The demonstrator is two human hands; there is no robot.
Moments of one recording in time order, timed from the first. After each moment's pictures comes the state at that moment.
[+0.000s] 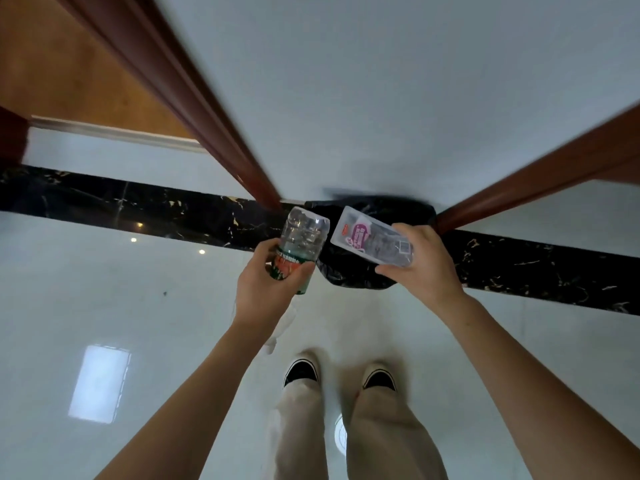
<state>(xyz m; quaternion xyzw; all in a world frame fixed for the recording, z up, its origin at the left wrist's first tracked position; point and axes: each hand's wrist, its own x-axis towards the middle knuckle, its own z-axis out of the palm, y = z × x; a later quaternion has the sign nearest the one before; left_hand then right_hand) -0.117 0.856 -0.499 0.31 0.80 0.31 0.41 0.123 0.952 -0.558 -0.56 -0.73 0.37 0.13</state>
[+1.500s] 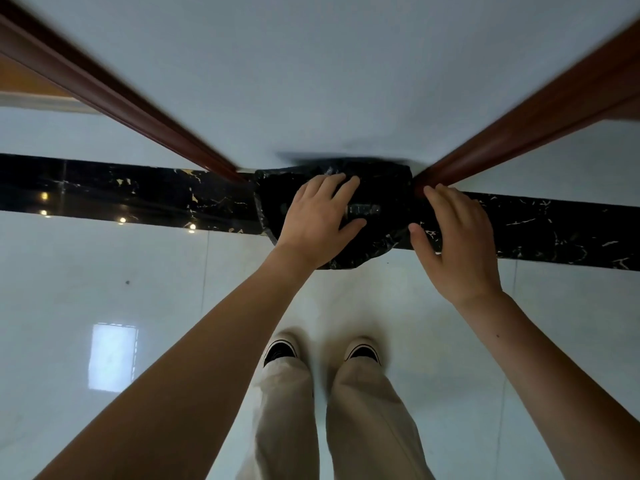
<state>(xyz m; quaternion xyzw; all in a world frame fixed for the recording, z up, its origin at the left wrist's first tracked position) -0.026 0.958 -0.594 0.73 0.64 0.09 0.21 0.200 0.958 -0.581 -0.59 -0.78 0.19 0.10</state>
